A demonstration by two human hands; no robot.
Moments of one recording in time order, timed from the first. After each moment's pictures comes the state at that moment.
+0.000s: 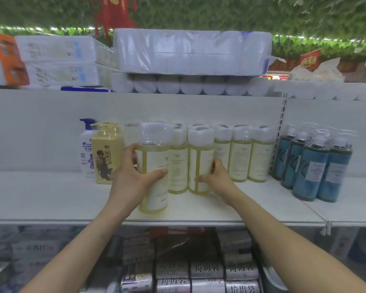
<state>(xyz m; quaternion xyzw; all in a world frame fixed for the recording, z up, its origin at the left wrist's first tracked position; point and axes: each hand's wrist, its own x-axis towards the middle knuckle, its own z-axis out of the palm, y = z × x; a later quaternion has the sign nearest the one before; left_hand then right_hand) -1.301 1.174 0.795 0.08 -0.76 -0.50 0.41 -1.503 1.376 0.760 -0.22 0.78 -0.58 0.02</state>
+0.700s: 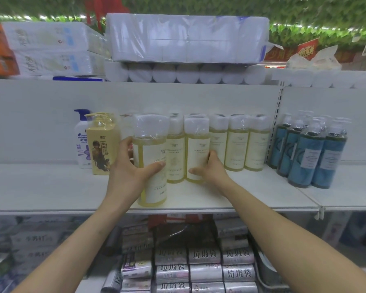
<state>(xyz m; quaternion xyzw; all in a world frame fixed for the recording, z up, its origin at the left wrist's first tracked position) -1.294 1.182 0.785 0.07 -0.76 -0.50 0.41 -1.493 1.368 0.758 -0.21 0.81 -0.56 -0.02</state>
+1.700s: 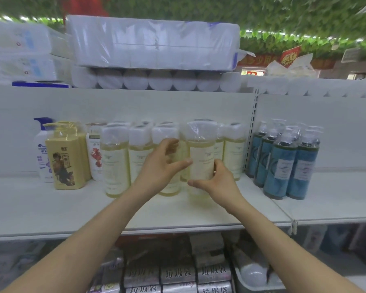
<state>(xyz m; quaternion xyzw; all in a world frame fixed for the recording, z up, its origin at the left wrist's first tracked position) -1.403 1.284 0.820 -0.03 -0.83 -0.46 0.31 -1.492 1.471 0.771 -0.23 0.79 -0.56 -0.08</state>
